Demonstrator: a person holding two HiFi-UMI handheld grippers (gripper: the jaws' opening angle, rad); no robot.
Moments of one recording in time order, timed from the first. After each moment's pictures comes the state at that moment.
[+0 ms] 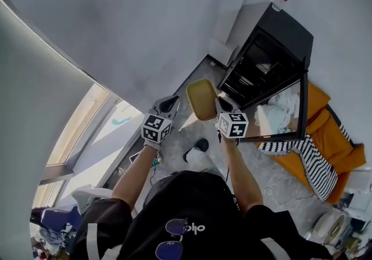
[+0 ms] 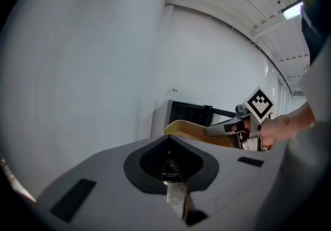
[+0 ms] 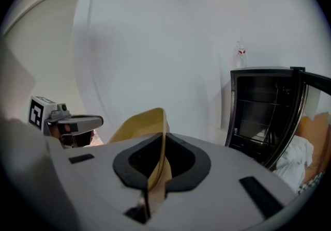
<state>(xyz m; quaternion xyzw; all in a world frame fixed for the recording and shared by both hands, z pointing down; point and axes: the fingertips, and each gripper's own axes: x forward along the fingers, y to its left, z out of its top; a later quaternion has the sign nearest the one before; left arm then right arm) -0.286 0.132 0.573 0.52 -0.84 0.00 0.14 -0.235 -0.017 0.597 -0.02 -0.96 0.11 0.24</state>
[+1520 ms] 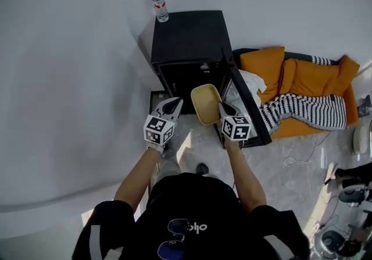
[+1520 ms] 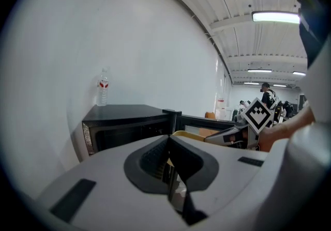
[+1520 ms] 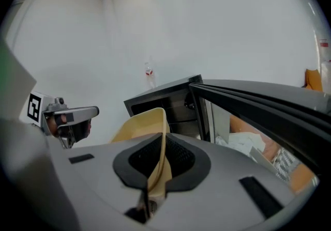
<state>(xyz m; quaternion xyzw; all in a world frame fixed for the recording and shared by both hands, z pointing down) -0.288 -0.326 0.523 0.76 -0.63 0.09 0.10 -0.155 -0.410 0.596 0.28 -0.92 0.23 0.16</state>
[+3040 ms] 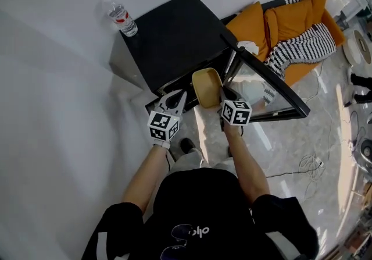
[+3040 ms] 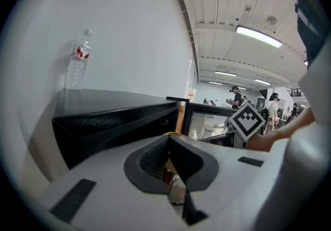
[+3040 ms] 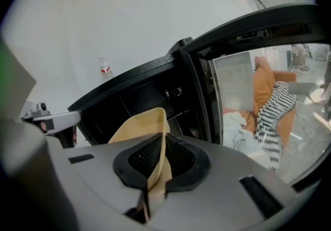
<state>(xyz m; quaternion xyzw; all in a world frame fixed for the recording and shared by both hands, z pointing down) -0.393 -0.424 0.591 0.88 -0.44 0.11 0.13 -0.249 -0.460 0.676 0.51 -0.79 0.31 0.11</state>
